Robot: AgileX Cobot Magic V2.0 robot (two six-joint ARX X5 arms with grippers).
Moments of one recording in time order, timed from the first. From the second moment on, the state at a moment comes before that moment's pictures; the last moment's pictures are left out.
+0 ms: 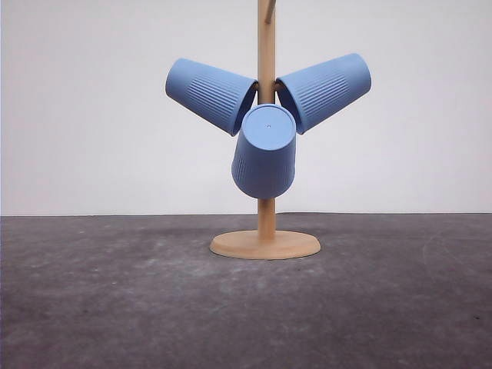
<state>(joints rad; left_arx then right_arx) -0.04 0.00 0.03 -0.17 0.05 -0.09 0.00 0.01 0.02 -0.17 -0.05 0.03</state>
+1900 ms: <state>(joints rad) -0.04 0.00 0.03 -0.17 0.05 -0.09 0.00 0.01 0.02 -0.17 -0.05 0.03</state>
